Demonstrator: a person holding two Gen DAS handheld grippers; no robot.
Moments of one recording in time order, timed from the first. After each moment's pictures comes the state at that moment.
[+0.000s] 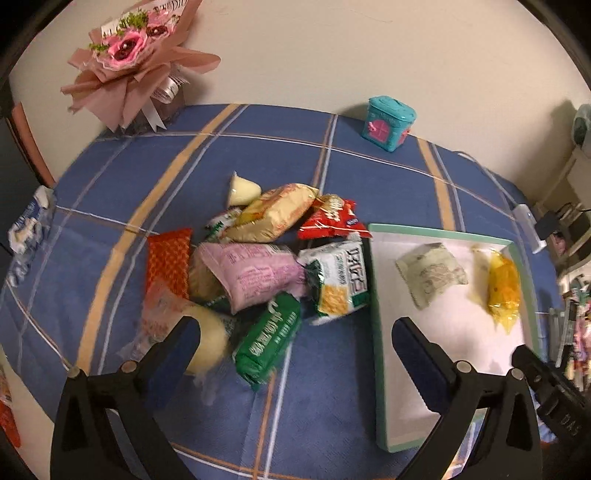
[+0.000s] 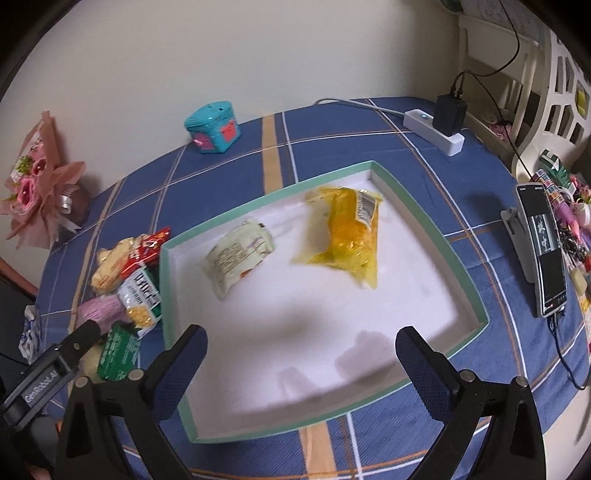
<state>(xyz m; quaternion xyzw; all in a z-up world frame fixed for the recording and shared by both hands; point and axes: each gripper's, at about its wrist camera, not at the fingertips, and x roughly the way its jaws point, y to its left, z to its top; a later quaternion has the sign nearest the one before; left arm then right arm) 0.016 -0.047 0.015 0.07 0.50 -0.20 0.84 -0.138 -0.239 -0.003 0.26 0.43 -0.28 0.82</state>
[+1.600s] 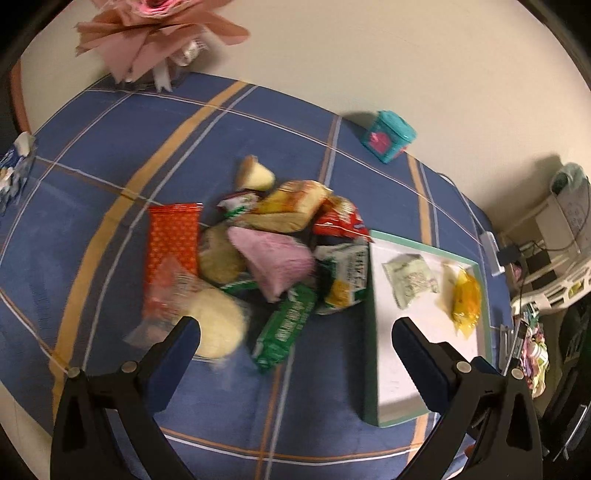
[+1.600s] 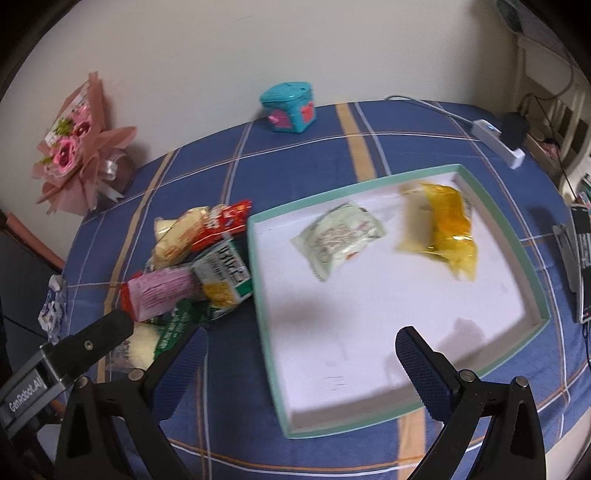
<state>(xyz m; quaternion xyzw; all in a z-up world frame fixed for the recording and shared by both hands) 0.045 0.013 0.018 -0.03 0.55 -0.24 0.80 -0.082 -0.166 0.003 0.24 0.45 -0.21 0.83</state>
